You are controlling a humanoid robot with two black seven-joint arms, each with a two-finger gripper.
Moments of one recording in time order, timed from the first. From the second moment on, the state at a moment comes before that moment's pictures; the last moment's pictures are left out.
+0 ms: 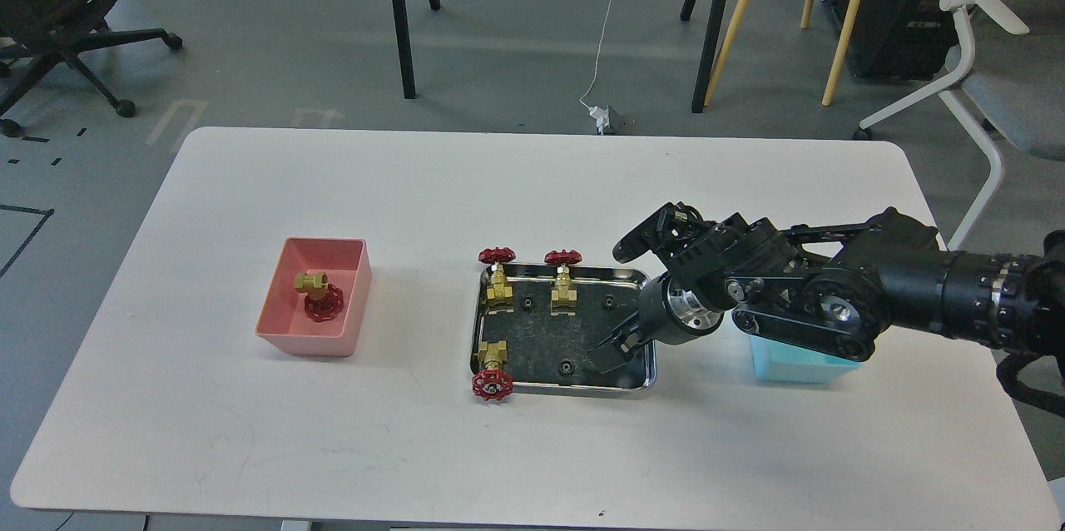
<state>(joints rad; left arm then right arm) -1.38 0.60 -0.80 -0.54 0.66 -0.29 -0.12 1.16 -0.20 -0.25 0.99 -1.47 0.49 0.09</state>
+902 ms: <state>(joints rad) -1.42 0.60 -0.80 -0.50 0.66 -0.29 -0.12 1.14 -0.12 -0.26 0.89 -1.57 0.49 0.13</state>
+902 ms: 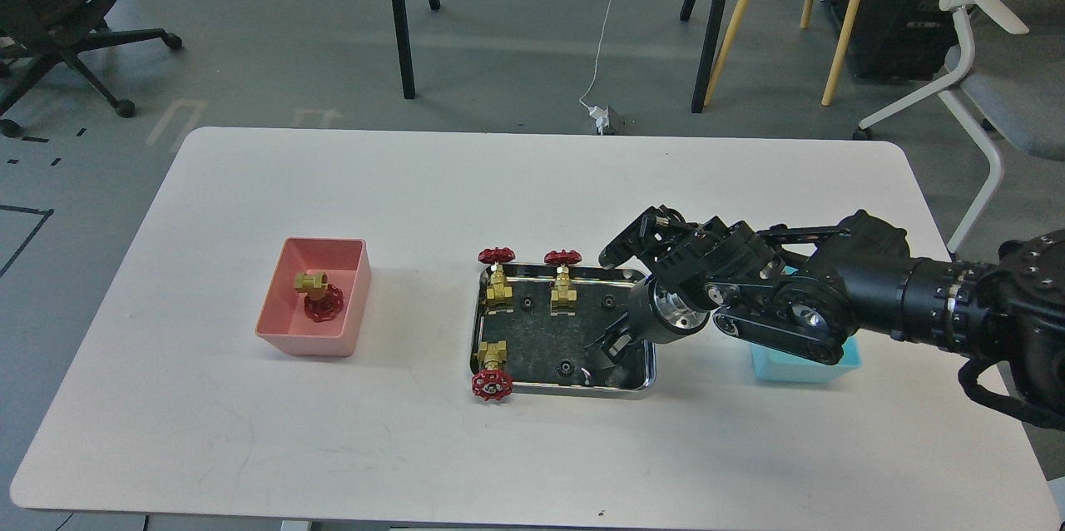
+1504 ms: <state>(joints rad) -1.42 0.60 -0.80 -0.50 0.66 -0.29 -0.12 1.15 -0.10 -0.30 0.89 -1.58 0.49 0.13</state>
